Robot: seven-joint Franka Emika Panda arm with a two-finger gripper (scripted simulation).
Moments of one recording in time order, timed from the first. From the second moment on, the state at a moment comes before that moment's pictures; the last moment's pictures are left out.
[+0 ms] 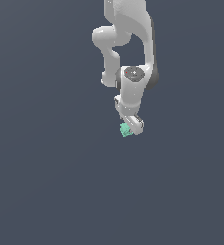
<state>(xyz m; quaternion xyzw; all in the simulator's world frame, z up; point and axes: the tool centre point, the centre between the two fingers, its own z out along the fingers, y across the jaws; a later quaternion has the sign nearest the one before) -0.093 0.075 0.096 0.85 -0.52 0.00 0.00</state>
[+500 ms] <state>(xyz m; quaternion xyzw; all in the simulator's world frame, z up) -0.102 0.082 0.093 0.83 -0.56 0.00 0.00</state>
